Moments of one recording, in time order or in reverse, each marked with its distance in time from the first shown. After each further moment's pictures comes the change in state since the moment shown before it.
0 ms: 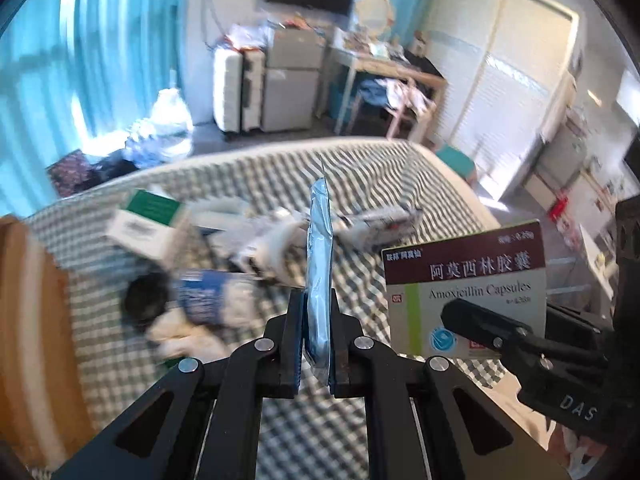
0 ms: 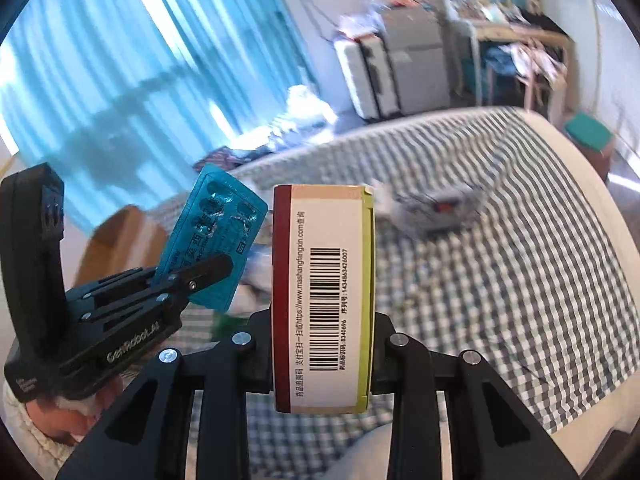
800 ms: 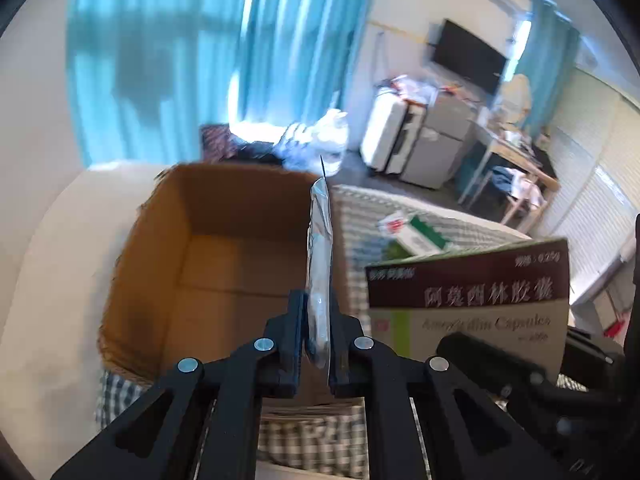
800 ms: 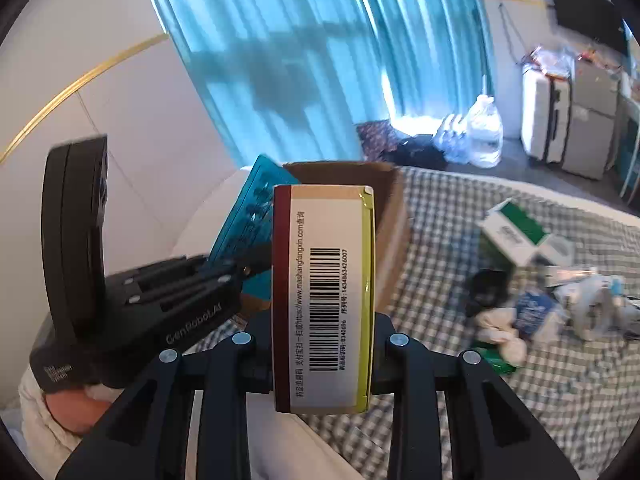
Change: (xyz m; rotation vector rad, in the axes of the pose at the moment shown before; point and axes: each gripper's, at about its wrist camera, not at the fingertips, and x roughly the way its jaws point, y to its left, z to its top) left arm -0.155 0.242 -0.072 -0.379 -0.121 0.321; right arm 0.061 0.303 -0.017 -0.389 0.105 0.354
